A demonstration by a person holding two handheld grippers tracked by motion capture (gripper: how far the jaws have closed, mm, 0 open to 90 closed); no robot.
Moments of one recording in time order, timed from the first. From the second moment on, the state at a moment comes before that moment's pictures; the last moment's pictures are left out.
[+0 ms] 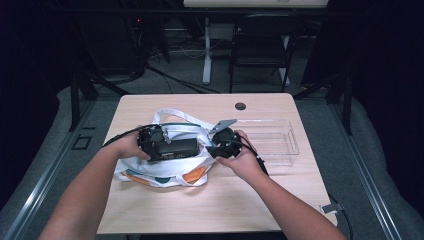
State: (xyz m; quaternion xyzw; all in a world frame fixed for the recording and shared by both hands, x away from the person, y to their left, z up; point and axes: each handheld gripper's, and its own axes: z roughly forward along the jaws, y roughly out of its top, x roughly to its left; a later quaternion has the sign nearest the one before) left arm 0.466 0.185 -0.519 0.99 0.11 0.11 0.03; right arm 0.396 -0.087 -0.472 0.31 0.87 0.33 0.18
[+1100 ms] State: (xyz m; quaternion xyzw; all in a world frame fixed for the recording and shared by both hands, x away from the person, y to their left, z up) left arm 0.454 0.191 -0.511 0.99 0.08 0.12 0.04; right arm 0.397 -0.086 -0.473 0.31 0.87 0.33 0.18
